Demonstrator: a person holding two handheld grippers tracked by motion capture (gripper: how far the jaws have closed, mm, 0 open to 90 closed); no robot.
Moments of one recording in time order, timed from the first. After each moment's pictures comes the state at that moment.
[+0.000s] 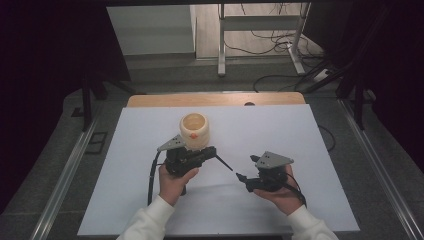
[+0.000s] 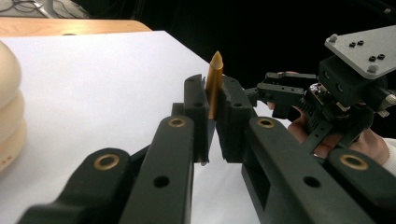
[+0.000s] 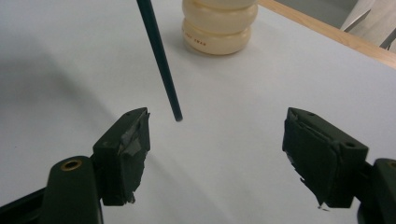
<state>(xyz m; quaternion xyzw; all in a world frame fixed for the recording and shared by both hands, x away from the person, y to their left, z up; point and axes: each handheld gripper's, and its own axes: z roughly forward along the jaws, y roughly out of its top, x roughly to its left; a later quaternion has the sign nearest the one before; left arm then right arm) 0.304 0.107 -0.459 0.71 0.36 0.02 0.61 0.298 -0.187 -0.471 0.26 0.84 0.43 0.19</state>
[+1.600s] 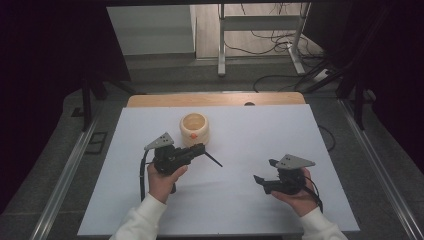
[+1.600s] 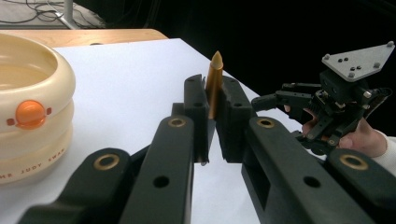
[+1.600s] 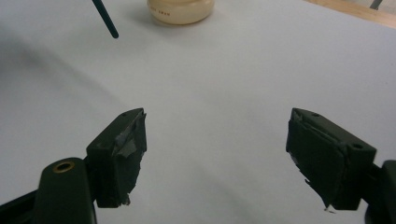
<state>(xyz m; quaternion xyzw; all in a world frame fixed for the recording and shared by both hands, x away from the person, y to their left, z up) 0.301 0.134 -0.453 0.70 0.38 0.04 0.61 0.297 -0.238 -0.482 0.32 0.83 0.42 0.18</state>
